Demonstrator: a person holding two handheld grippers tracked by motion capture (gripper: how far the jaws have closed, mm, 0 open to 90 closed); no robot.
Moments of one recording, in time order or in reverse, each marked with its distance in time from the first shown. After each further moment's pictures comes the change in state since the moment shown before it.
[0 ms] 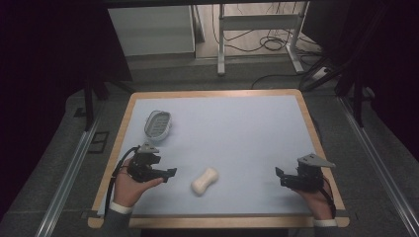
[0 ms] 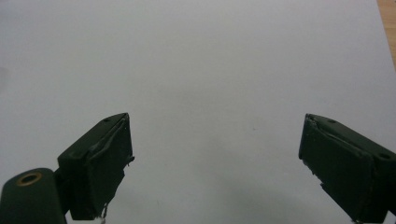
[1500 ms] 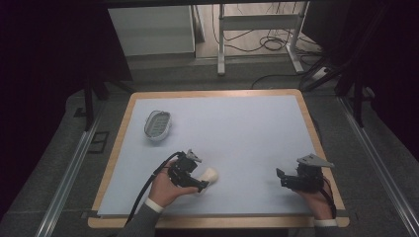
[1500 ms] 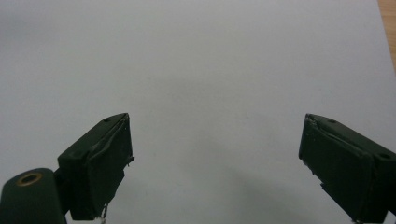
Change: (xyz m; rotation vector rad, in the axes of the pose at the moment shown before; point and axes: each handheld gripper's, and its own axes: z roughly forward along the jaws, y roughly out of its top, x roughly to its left) left arm -0.068 0.030 0.075 0.188 -0.099 0.150; right arm -0.002 -0.004 0.004 0.036 -0.017 0.001
